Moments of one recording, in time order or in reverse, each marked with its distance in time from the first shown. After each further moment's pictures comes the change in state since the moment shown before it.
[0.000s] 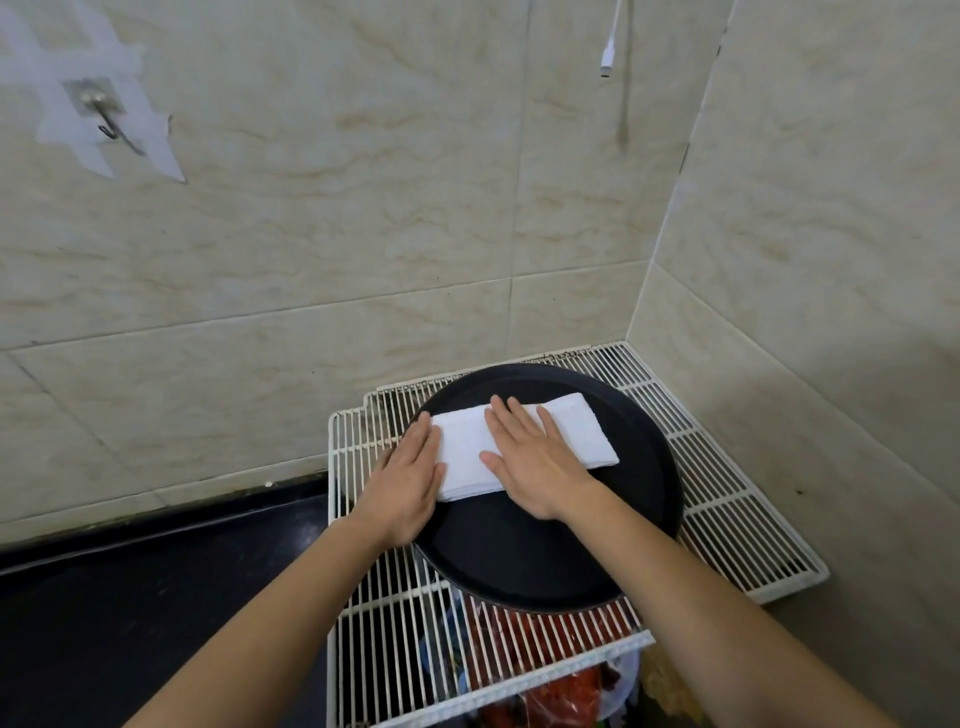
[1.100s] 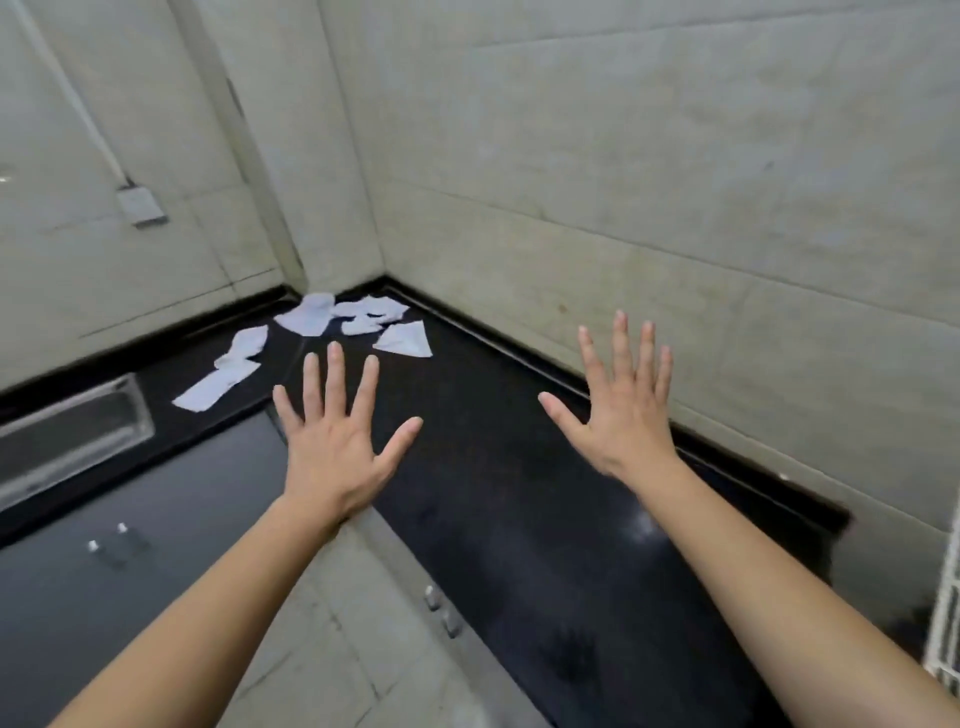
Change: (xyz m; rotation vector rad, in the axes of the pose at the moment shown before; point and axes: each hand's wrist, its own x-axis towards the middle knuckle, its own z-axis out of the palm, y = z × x) left_hand -0.581 -0.172 -0.116 0.462 0.590 -1.309; right_hand -0.012 -0.509 -0.014 0.171 0.352 -0.695
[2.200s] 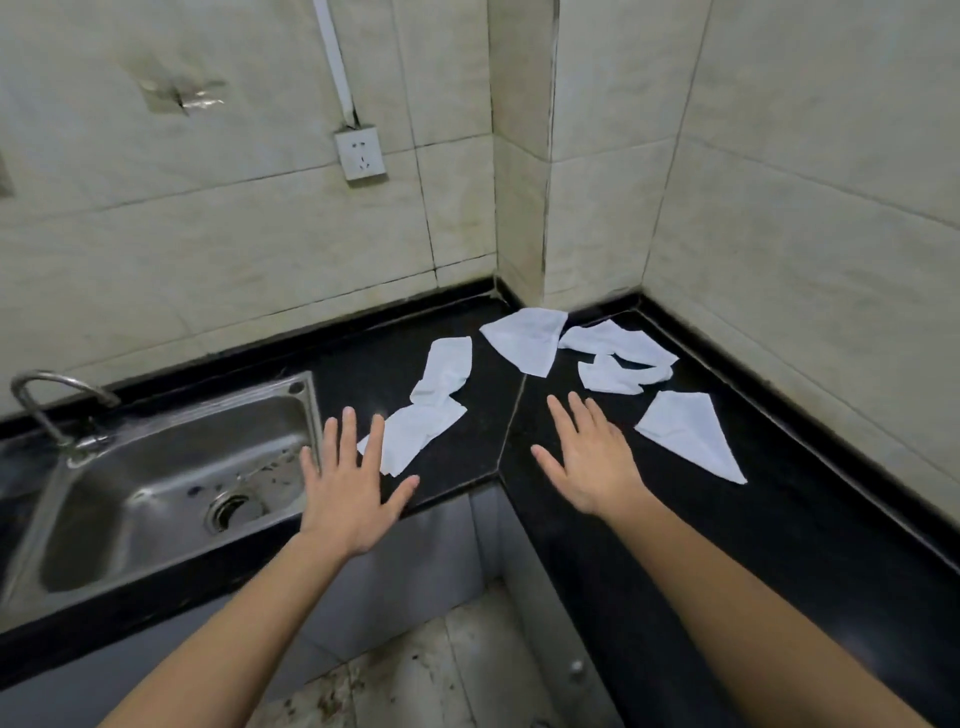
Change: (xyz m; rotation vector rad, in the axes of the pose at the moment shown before) left_hand 0.269 -0.537 0.222 0.105 -0.334 -0.399; right_hand 0.376 -0.519 0.369 0.074 -0.422 -0.419
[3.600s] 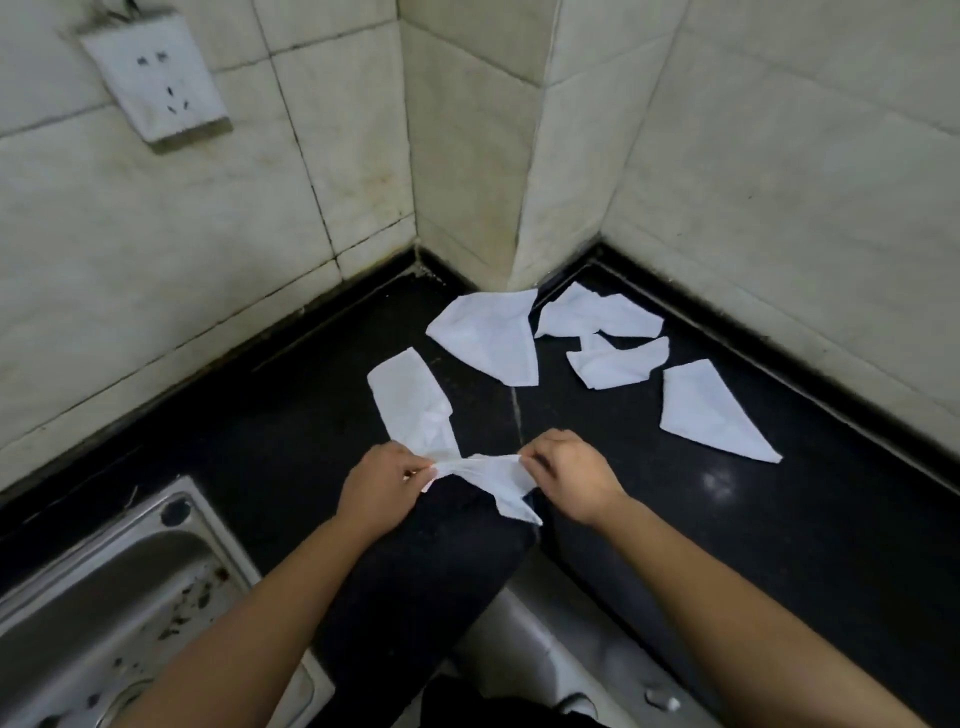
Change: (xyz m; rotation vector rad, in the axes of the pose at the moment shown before) left_hand 0.326 -0.039 0.116 -0.549 -0.384 0.504; right_hand 0.209 -0.053 0.100 0.318 -0.142 0.265
